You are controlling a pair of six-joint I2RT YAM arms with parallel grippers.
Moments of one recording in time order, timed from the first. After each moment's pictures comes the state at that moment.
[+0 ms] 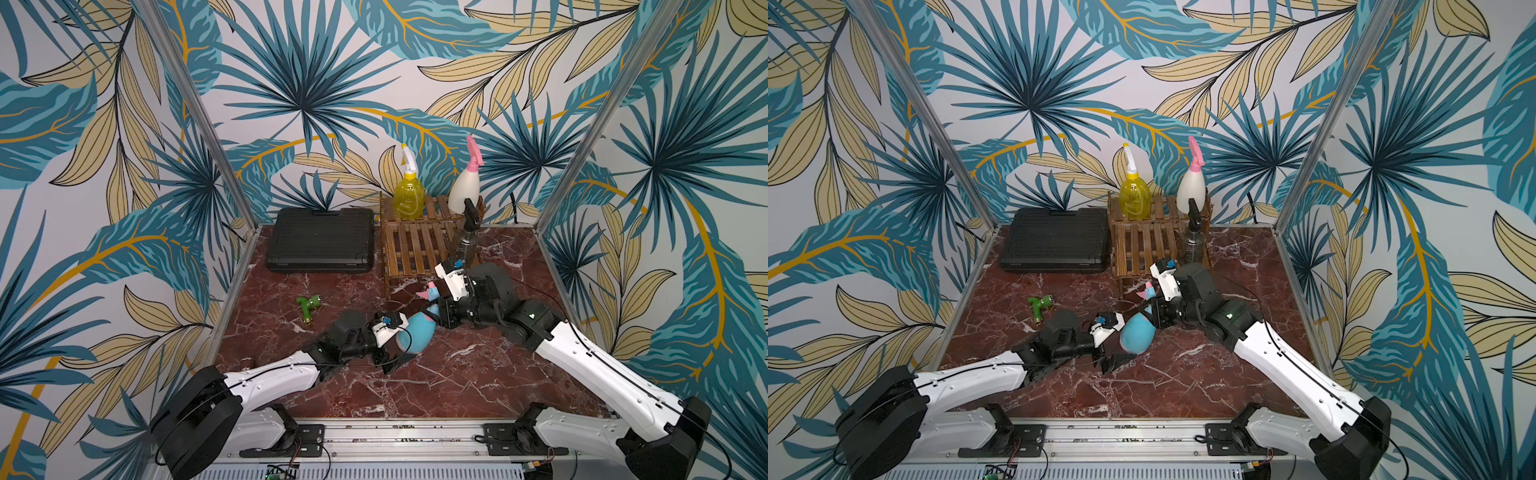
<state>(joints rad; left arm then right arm) -0.76 1.25 0.48 0.36 0.46 0.13 0.78 1.15 1.10 -0.62 -0.30 0.39</state>
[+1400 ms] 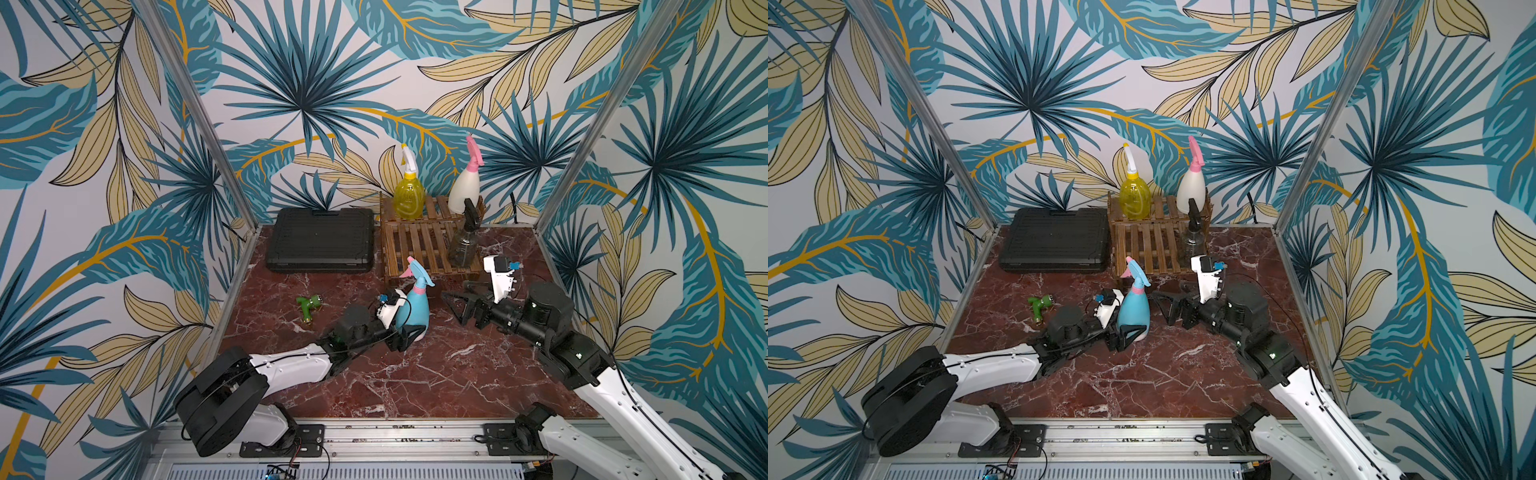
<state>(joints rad) -0.79 1.39 0.55 0.67 0.33 -0.27 0.68 0.78 0.88 -0.29 -0.19 0.42</state>
